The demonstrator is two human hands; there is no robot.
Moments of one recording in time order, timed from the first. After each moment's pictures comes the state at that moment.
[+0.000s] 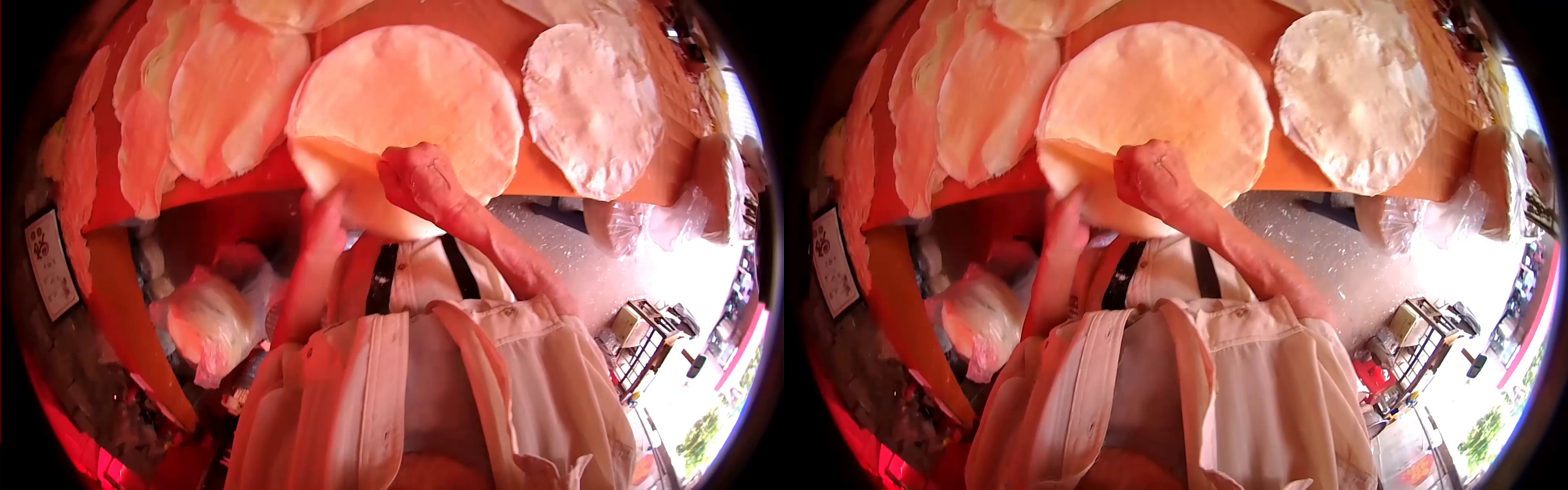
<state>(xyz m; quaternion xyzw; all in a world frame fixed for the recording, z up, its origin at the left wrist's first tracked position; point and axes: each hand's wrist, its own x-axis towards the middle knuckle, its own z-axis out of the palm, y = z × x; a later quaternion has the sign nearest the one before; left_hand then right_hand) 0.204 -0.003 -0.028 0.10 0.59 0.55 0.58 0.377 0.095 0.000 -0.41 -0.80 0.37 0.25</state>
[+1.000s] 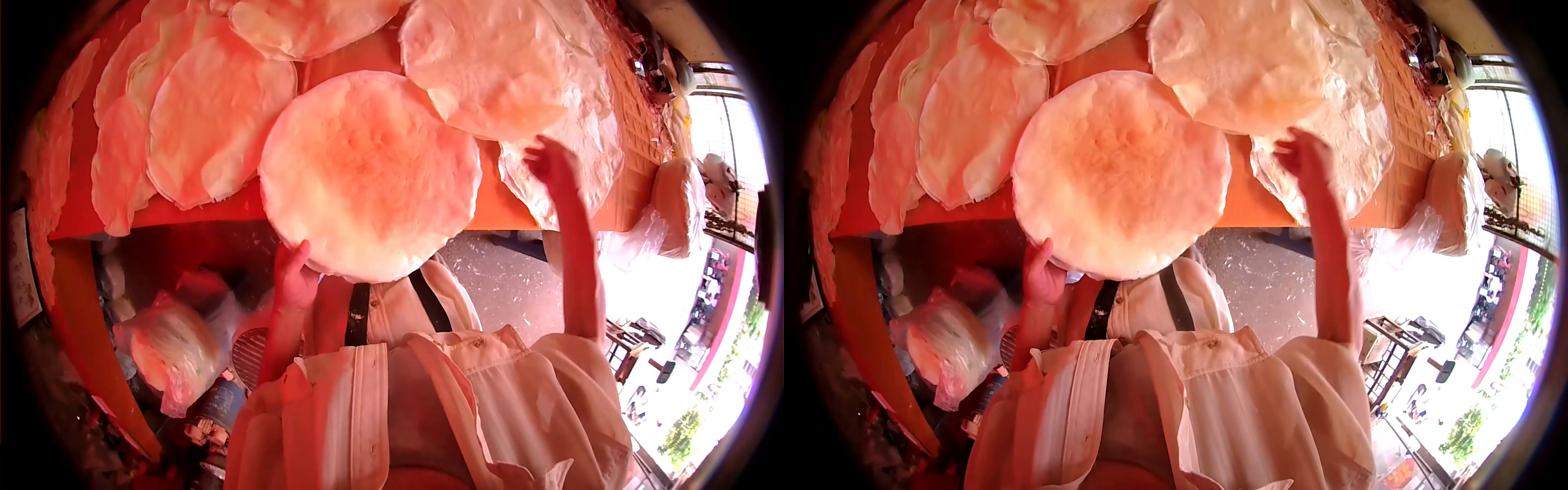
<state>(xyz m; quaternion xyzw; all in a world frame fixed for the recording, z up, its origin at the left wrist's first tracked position) 0.199 -0.039 -0.012 0.09 0.42 0.66 0.62 0.596 0.217 -0.018 -0.64 -0.29 0.59 0.39</state>
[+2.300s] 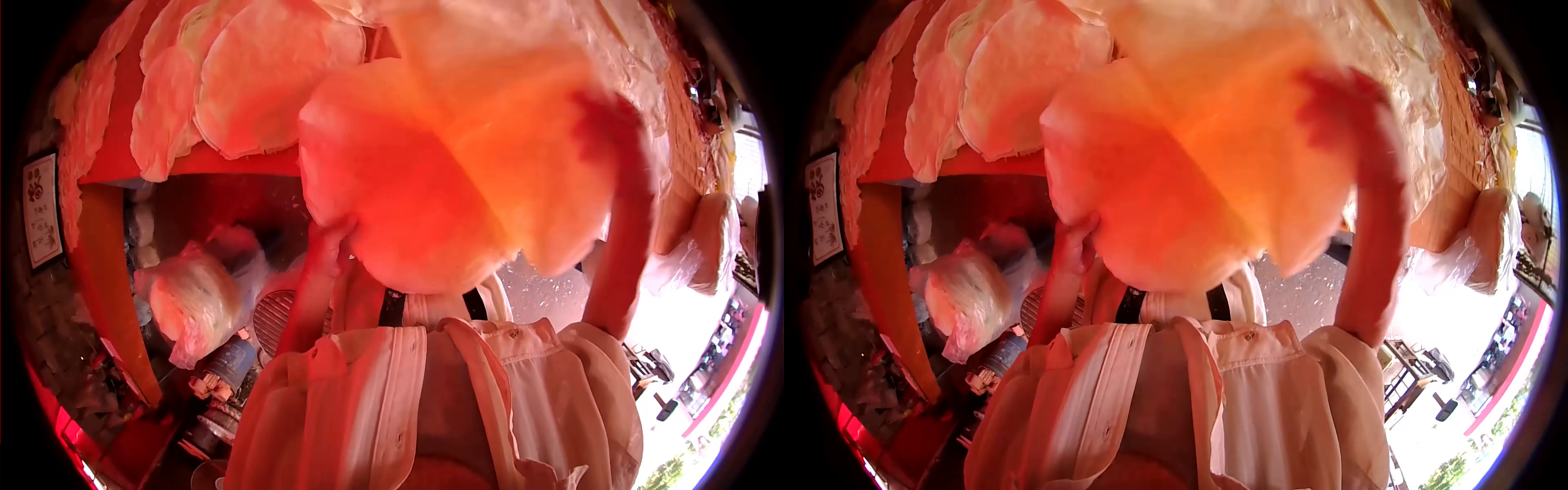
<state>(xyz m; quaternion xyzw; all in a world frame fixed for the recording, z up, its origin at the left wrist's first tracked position) 0.184 -0.058 -0.024 0.02 0.47 0.65 0.60 0.480 0.209 0.126 -0.54 -0.52 0.61 0.27</state>
